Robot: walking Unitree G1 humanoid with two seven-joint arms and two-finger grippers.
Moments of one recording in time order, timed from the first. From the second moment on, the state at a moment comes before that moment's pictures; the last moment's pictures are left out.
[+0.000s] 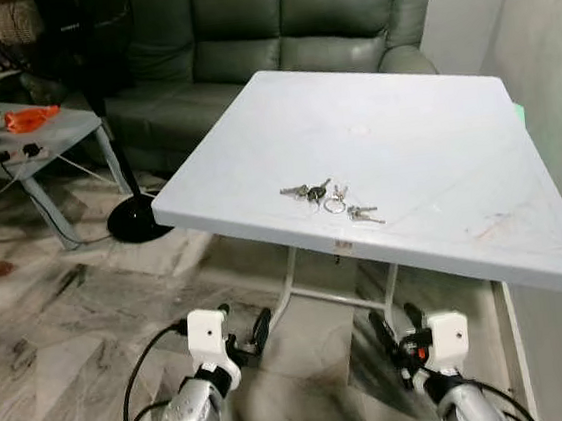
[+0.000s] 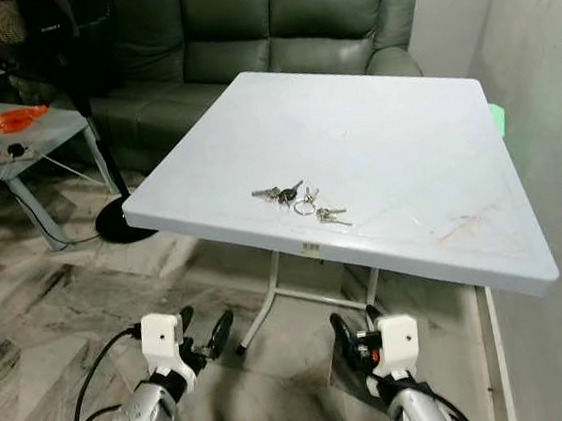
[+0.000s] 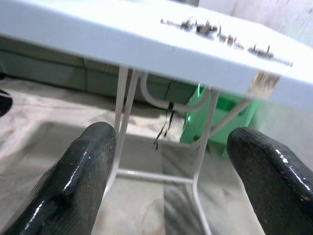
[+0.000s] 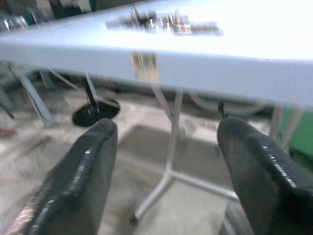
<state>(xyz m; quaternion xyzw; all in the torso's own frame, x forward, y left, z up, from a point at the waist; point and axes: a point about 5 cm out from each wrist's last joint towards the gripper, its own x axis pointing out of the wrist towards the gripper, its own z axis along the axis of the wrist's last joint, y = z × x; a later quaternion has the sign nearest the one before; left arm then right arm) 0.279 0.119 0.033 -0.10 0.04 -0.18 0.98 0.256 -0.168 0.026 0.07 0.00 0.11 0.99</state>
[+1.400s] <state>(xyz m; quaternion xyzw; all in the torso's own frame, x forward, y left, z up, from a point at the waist) 0.256 0.153 0.101 -0.11 -0.03 -0.13 0.99 0.245 -0.162 0.106 0.04 -0.09 0.13 0.99</state>
